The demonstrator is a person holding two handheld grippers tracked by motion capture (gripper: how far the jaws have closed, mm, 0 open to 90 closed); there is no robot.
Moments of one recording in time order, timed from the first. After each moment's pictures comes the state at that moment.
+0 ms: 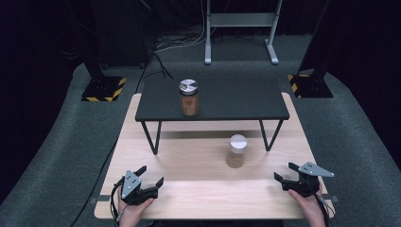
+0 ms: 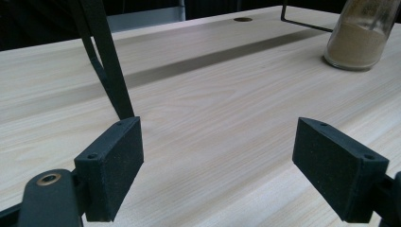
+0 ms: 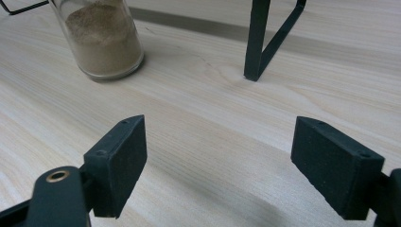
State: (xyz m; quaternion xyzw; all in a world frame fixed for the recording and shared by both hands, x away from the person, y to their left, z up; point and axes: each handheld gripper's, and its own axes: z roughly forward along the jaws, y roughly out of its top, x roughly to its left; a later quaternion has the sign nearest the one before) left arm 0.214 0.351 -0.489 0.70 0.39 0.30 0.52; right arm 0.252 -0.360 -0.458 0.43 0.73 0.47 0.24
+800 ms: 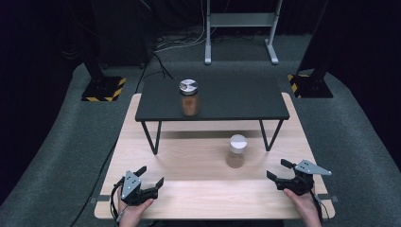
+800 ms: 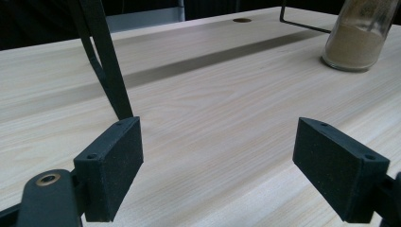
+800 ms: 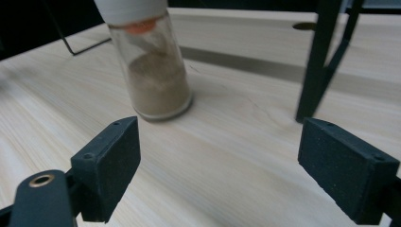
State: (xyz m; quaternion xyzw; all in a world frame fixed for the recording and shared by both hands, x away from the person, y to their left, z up) left arm 0.213 0.351 -0.489 0.70 0.39 0.30 0.52; right arm 0.261 -0.355 -0.462 0.39 0.72 0.54 0.21
